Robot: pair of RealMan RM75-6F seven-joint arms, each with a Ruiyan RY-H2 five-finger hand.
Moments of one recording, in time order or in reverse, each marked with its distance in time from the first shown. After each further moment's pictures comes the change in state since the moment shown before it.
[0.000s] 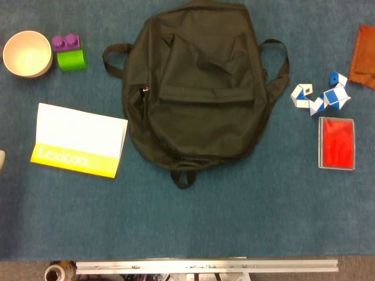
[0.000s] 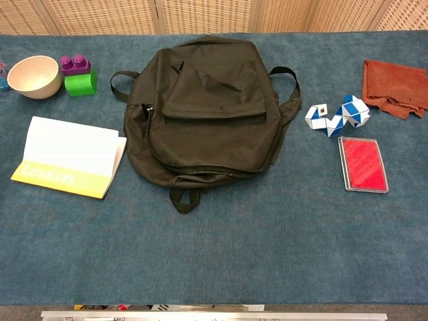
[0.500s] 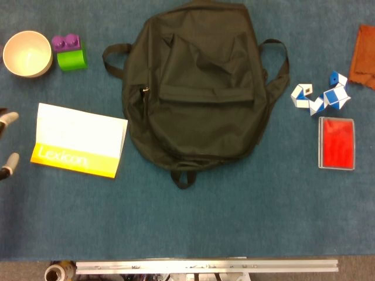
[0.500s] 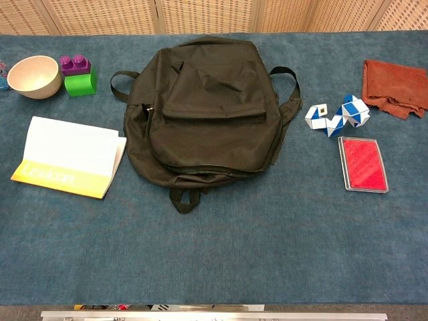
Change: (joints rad) left arm -0.047 0.009 0.028 0.035 0.068 -0.073 -0.035; right arm 0.001 0.028 0.037 -0.034 0.029 0.022 0.000
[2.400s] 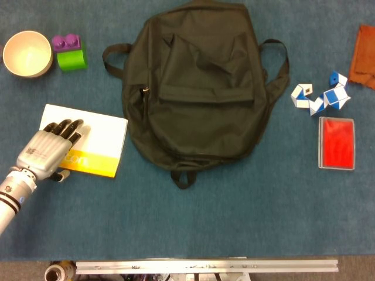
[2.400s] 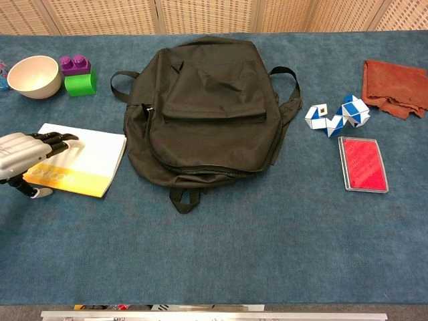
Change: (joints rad) left arm -0.309 -0.171 0.081 0.171 -0.097 -0.545 0.084; right arm -0.009 -0.028 -0.029 0.035 -0.005 -0.017 0.018
